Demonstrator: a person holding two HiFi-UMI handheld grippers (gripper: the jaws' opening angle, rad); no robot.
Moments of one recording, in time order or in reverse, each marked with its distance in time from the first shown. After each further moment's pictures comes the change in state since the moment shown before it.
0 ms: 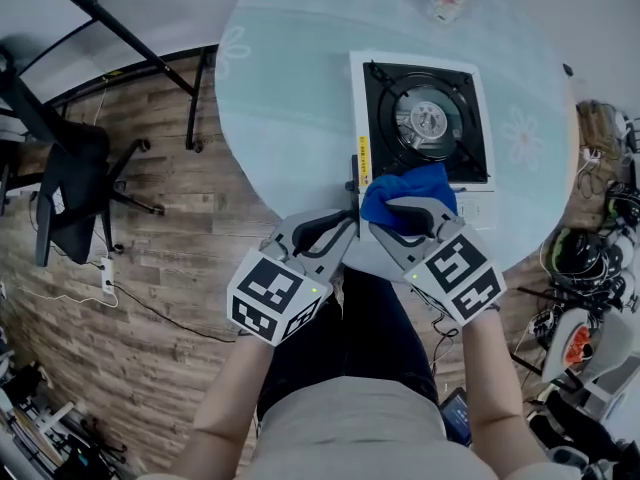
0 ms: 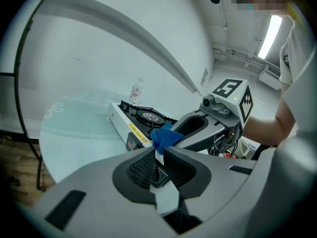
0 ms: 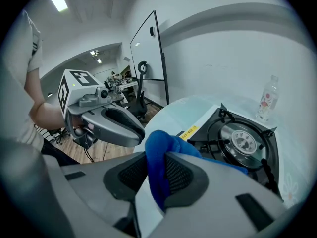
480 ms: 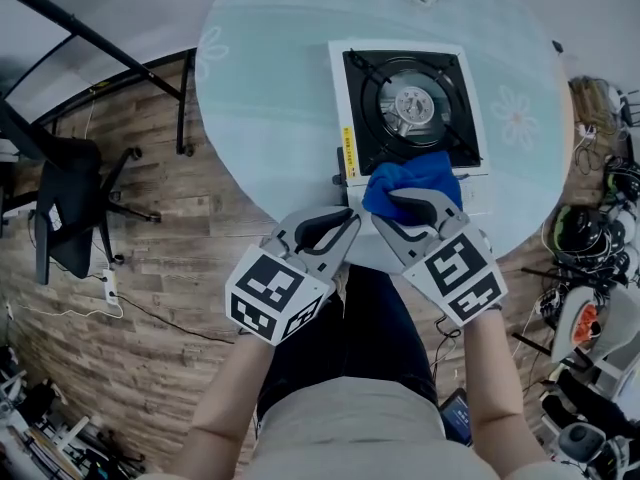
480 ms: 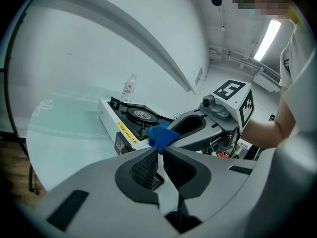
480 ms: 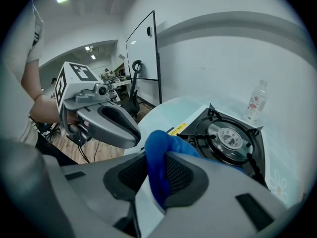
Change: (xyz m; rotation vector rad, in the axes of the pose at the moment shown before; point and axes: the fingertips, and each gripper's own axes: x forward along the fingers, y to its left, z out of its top) left arm 0.016 -0.016 0.002 0.004 0.027 -0.080; right arm -0.011 -0.013 -0.009 0.002 0.001 -0.102
